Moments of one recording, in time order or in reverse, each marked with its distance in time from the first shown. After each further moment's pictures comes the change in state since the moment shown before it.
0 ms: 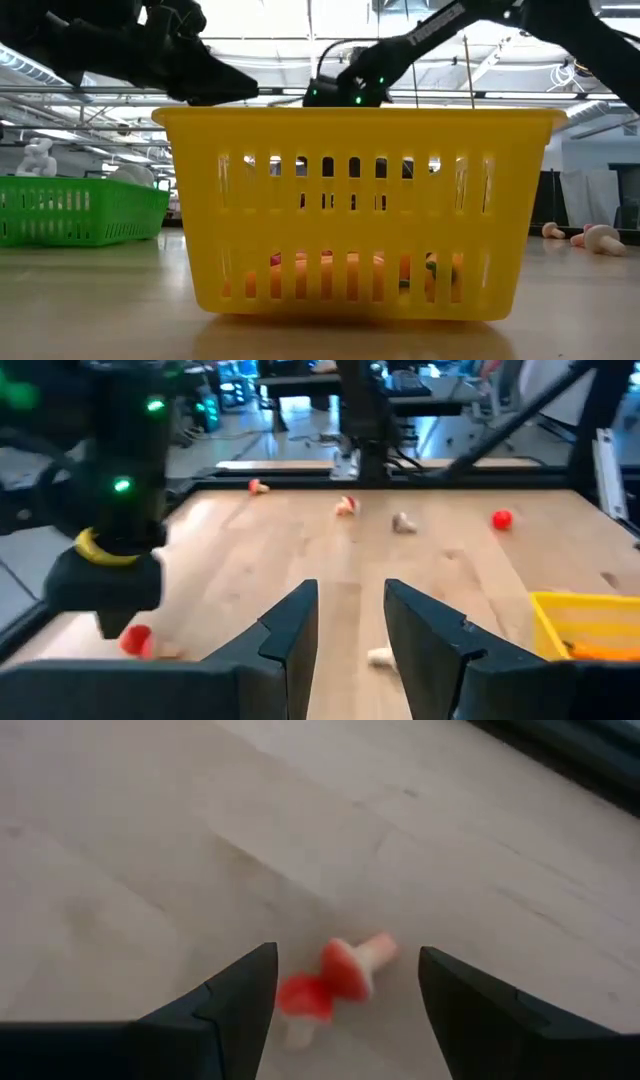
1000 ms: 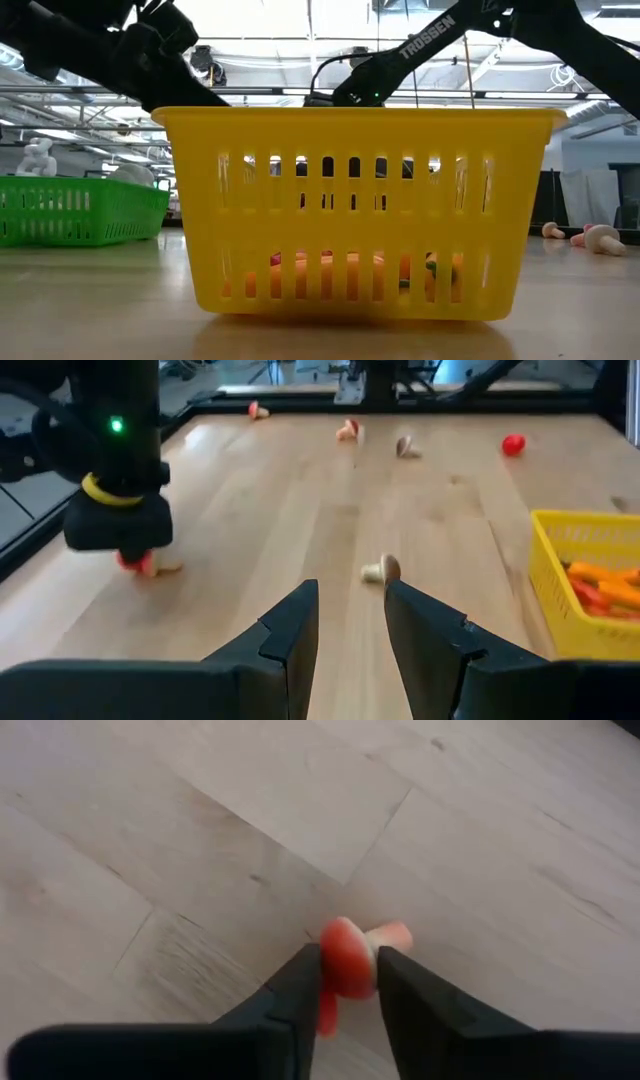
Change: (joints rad) left arm -0.097 -0.043 0.000 -0.232 -0.117 -0.080; right arm -0.003 0.062 0.001 0.000 -0.012 -0.027
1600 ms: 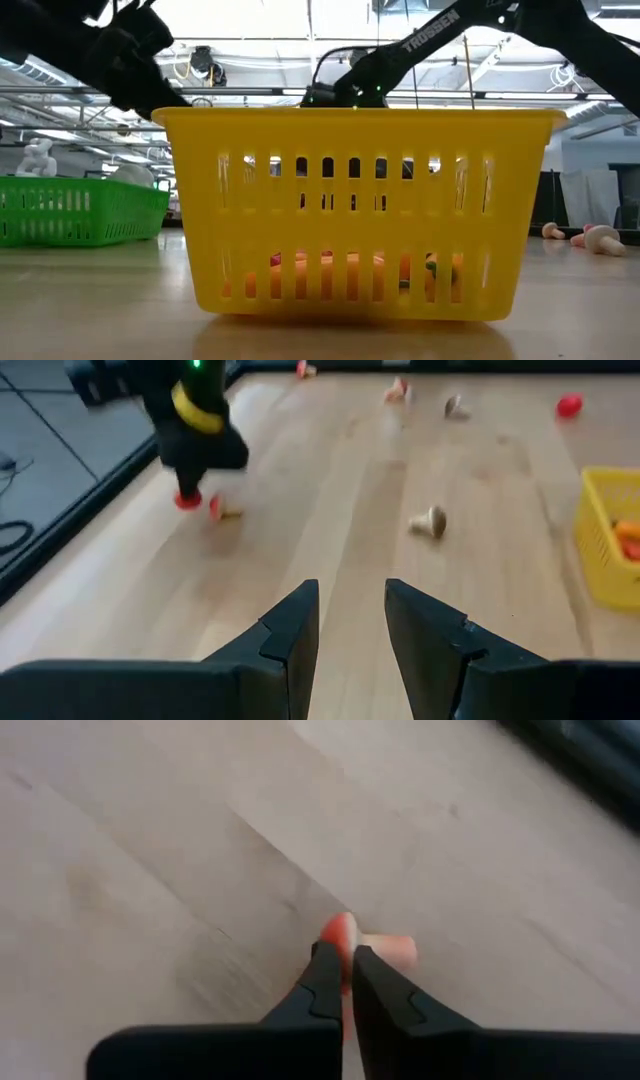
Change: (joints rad) left arm 0.000 -0.273 0.000 -0.383 -0.093 -0.055; right arm 0.007 -0.028 -0.001 0.038 0.000 -0.120
